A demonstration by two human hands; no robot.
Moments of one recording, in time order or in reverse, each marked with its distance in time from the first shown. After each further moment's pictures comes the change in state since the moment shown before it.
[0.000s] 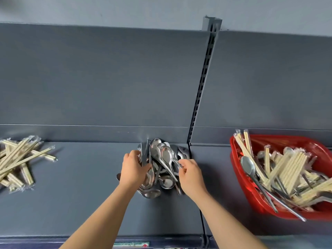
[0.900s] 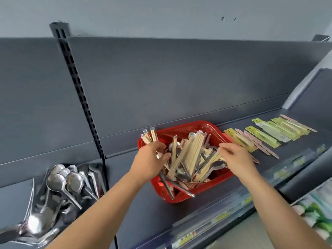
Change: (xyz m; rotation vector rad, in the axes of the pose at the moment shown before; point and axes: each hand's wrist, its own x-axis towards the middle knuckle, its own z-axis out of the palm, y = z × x) left_hand -0.092 0.223 0.157 -0.014 -0.394 0.735; right_hand -0.071 0.175 -0.308 0.106 0.515 0.340
